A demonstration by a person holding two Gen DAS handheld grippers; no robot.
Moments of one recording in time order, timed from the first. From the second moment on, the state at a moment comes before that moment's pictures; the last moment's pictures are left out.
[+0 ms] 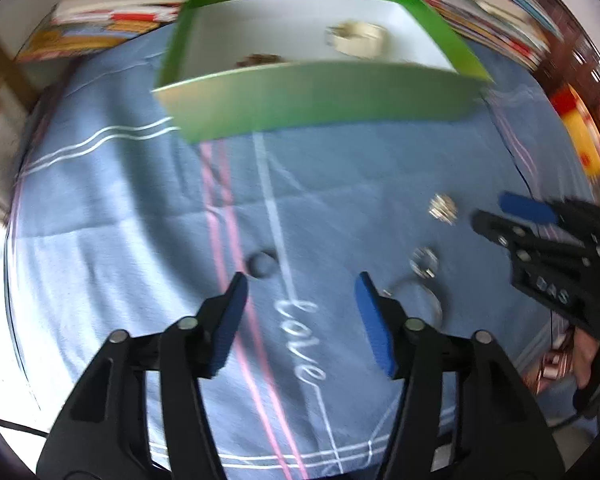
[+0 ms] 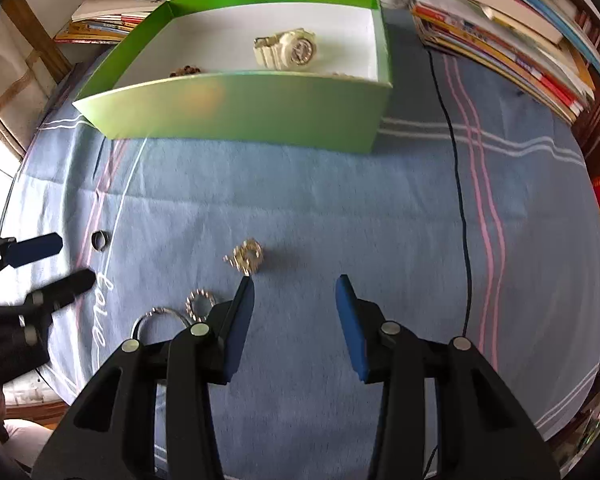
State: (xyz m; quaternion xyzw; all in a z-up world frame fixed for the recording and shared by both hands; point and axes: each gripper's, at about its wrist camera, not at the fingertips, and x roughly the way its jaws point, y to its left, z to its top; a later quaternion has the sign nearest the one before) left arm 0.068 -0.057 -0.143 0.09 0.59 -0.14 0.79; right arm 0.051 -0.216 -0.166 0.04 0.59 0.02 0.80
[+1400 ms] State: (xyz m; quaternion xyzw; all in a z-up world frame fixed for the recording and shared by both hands) left arm -0.003 -0.089 -0.170 0.18 0.59 -0.20 0.76; right arm 0.010 -0.232 -0.172 0.06 0.61 -0.01 0.79
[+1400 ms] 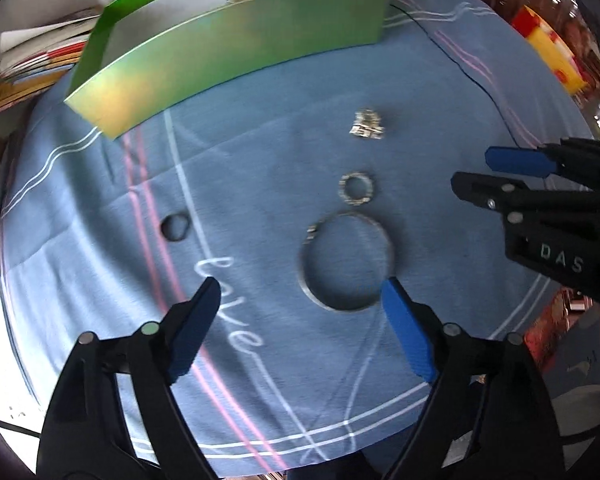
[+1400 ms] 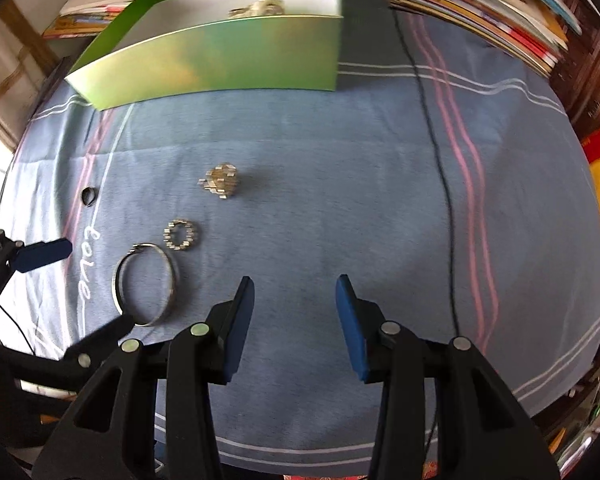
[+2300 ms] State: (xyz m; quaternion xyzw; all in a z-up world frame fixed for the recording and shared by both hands) left arm 0.037 -0.076 -0.189 0.09 0.63 -0.12 0.76; right arm 0.041 -0.217 -0.167 0.06 0.59 0.04 0.80
